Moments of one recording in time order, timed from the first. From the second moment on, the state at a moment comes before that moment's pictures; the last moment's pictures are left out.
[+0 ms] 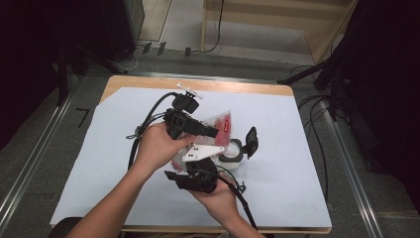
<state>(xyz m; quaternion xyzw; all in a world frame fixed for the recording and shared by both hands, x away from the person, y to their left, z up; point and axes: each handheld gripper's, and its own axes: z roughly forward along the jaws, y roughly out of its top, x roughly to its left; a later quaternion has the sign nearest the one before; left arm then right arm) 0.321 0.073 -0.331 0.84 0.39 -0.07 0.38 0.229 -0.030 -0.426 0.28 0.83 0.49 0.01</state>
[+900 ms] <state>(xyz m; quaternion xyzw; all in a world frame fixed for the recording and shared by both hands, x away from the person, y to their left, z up) 0.317 0.072 -0.331 0.84 0.39 -0.06 0.38 0.229 -0.029 -0.427 0.27 0.83 0.49 0.02</state>
